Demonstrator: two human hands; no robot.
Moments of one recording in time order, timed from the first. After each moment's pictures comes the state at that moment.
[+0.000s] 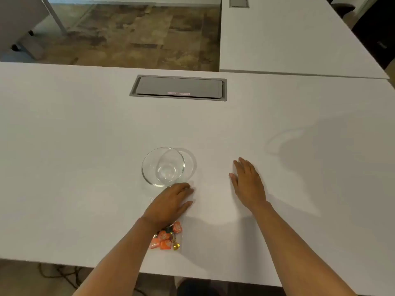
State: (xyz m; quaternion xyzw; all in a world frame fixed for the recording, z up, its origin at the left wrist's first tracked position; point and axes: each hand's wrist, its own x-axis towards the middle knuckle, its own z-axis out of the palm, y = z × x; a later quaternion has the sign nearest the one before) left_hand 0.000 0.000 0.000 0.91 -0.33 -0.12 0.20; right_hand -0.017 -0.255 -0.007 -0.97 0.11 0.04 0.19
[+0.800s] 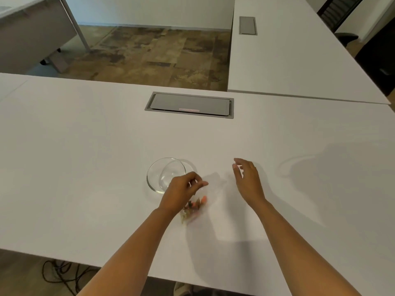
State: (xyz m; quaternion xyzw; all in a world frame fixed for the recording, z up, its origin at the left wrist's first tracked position) left_hand 0.019 -0.034 0.068 0.87 -0.10 -0.12 0.47; right_hand 0.007 -0.241 0.046 -0.88 0.15 -0.06 0.45
